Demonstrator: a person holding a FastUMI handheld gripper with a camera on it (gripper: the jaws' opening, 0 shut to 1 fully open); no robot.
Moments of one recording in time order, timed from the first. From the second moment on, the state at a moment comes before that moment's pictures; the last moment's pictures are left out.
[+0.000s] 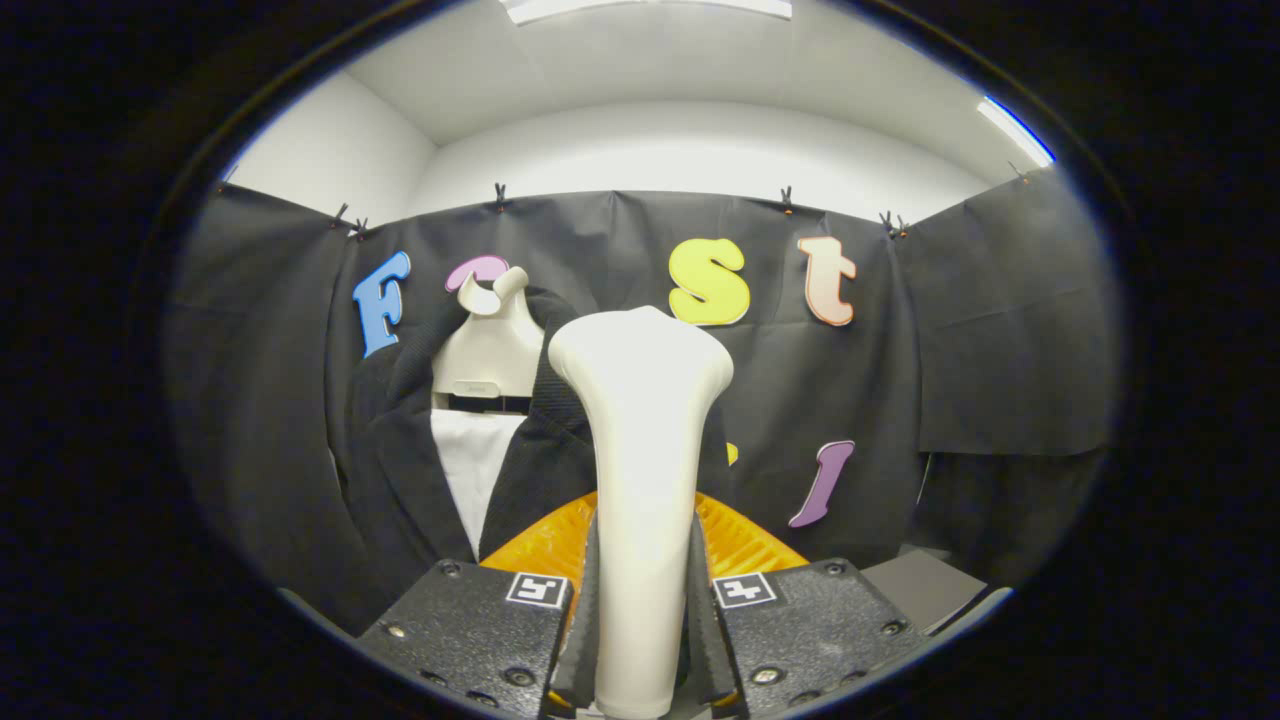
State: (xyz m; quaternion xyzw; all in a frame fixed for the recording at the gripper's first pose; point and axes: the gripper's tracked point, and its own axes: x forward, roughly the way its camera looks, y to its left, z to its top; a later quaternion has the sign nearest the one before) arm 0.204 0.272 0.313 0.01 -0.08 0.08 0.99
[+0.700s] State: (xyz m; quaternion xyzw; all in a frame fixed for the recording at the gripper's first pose) arm 0.223 0.281 0.243 -0.01 -0.02 0.08 1.00
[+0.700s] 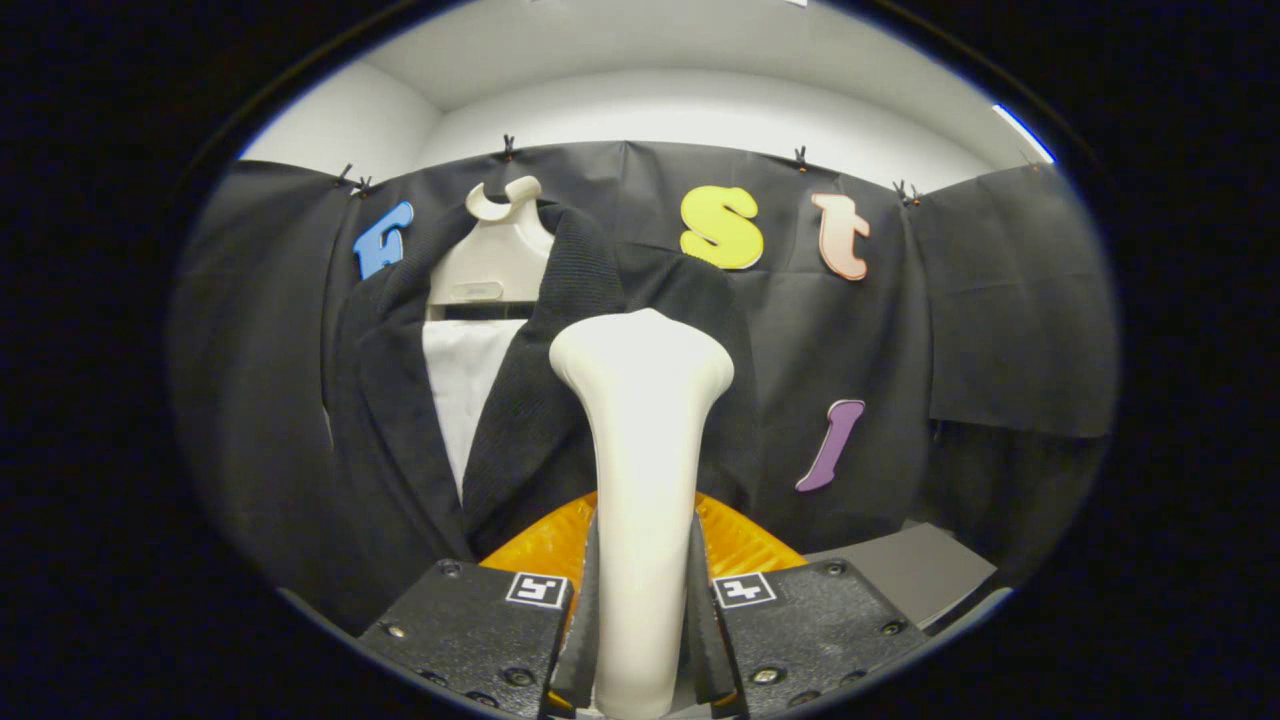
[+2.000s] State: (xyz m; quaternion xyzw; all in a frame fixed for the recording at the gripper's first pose) arm 0.212 0.262 0.045 -0.02 0.10 0.07 0.99
